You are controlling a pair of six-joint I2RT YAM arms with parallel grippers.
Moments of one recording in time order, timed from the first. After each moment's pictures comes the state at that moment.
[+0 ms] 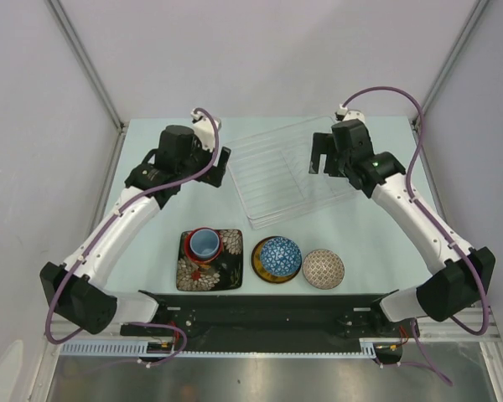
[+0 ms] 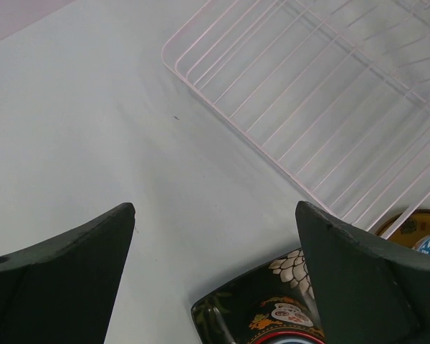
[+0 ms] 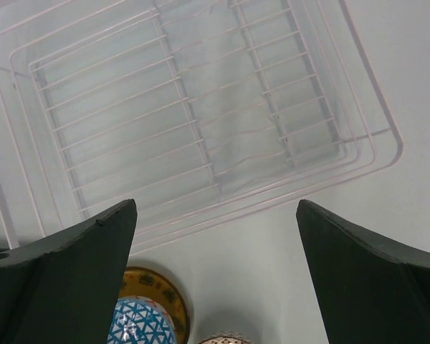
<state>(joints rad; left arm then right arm) -0.44 1.31 1.32 -0.56 -0.05 0.09 0.46 1.41 1.42 -0.68 0.28 0.37</state>
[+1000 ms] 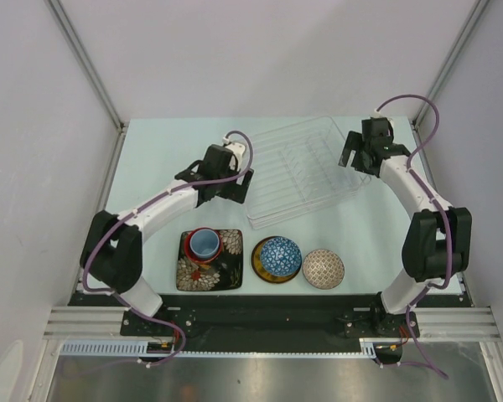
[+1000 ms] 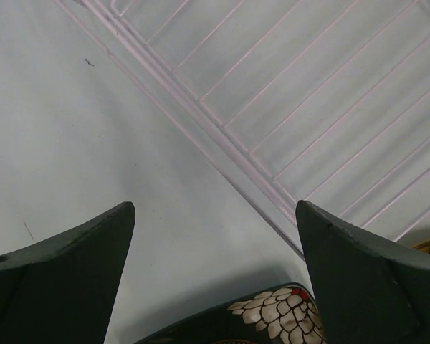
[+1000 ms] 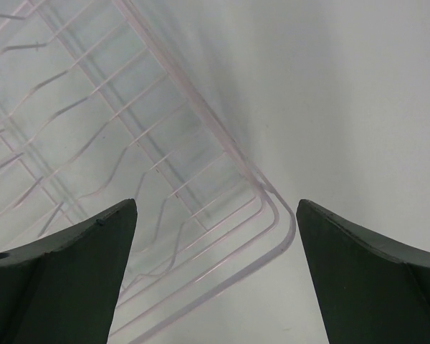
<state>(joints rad) -0.53 1.60 1.17 -0.37 -0.10 -0.06 0.11 1.65 1.37 -0.52 0.22 0.36</state>
